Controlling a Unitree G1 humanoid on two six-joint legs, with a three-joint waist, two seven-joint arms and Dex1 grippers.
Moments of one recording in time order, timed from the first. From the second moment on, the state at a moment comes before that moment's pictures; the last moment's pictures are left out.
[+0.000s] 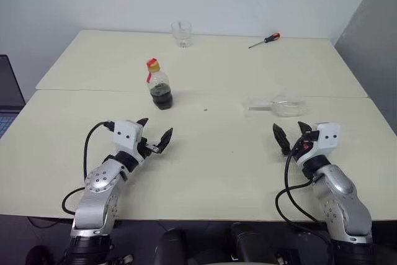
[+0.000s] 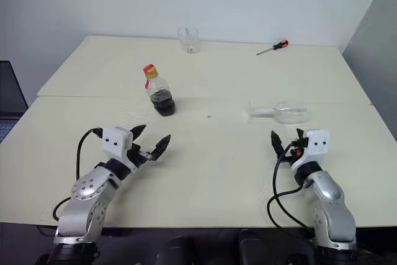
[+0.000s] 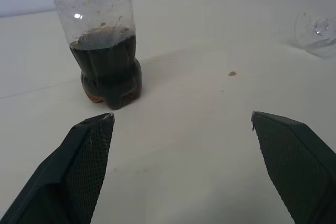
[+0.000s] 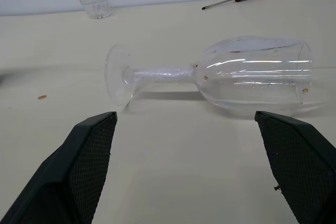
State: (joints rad) left arm -0.07 0.40 0.13 -0.18 -0.27 0.22 -0.45; right arm -0.02 -0.24 -0.17 -0.31 0.36 0.34 0.26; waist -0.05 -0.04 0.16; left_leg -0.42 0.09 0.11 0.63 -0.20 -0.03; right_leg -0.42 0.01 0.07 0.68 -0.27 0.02
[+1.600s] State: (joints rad) left arm -0.67 0.29 0.12 0.75 -0.10 -0.19 -0.32; right arm -0.21 -0.39 0.17 -0.36 0.40 0.52 0.58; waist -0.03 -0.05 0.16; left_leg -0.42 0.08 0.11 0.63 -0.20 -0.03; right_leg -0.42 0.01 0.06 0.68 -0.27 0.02
